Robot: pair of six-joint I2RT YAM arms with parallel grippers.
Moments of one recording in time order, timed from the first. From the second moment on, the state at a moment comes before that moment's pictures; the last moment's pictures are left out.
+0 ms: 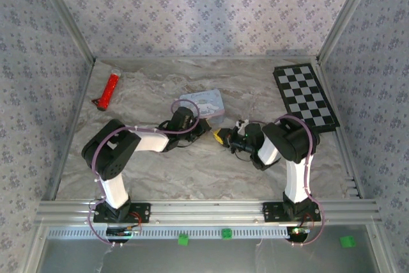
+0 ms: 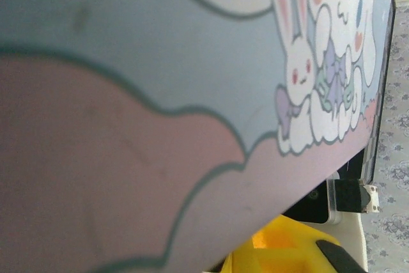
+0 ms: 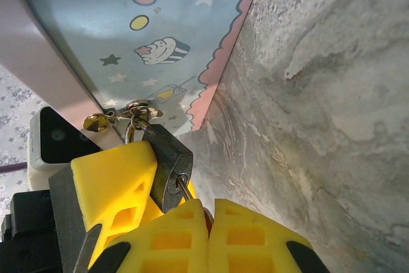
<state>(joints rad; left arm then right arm) -0.72 1.78 0.78 0.39 0.19 -1.24 0.53 1.97 0.41 1.26 -0.48 1.52</state>
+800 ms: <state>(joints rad) -0.75 1.77 0.63 0.63 0.24 -1.24 0.58 1.98 0.41 1.28 -0.46 1.50</state>
